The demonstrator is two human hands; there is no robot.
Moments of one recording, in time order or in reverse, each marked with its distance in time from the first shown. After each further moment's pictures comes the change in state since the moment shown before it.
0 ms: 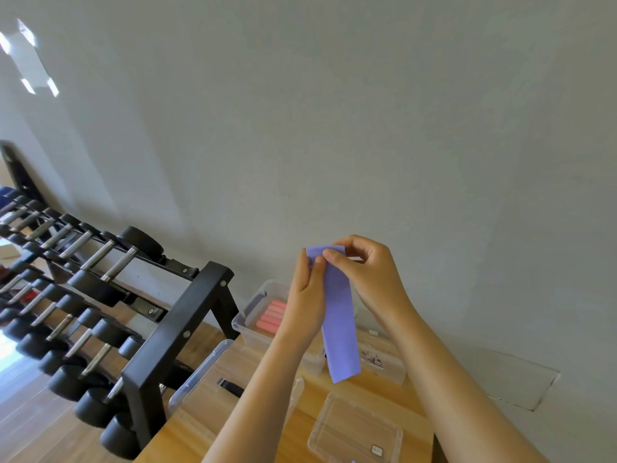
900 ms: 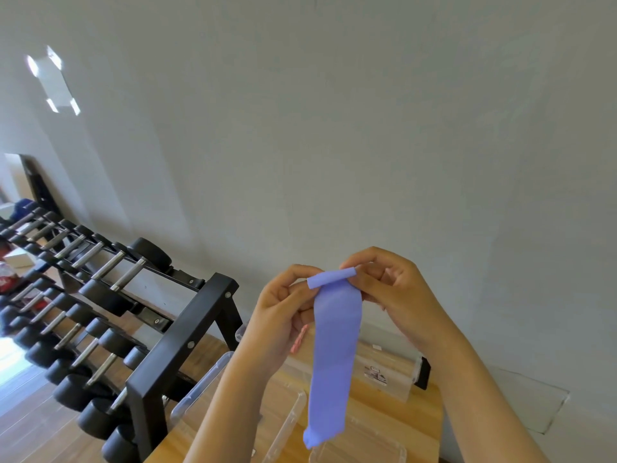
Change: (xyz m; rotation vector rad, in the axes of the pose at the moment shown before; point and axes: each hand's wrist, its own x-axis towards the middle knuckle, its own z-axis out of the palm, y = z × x) left_hand -0.031 0.052 -0.034 -0.329 -0.183 -0.141; right_hand -0.031 -0.037 -0.043 0.296 -0.310 -0.055
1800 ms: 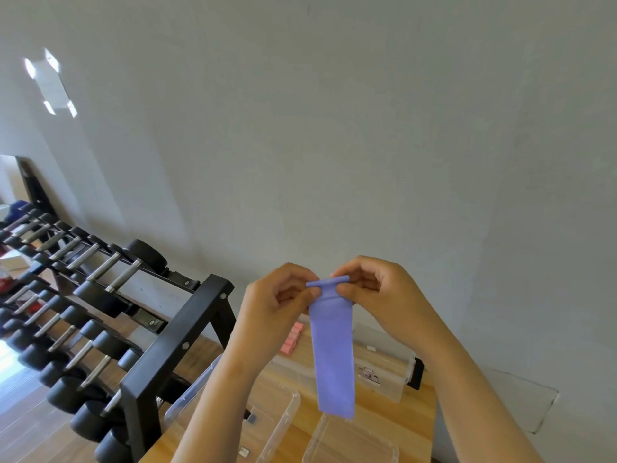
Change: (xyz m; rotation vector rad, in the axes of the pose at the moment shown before) left_hand -0.002 0.002 0.000 0.594 0.072 0.225; right_hand -0.007 -0.001 -0.005 -0.371 0.038 0.077
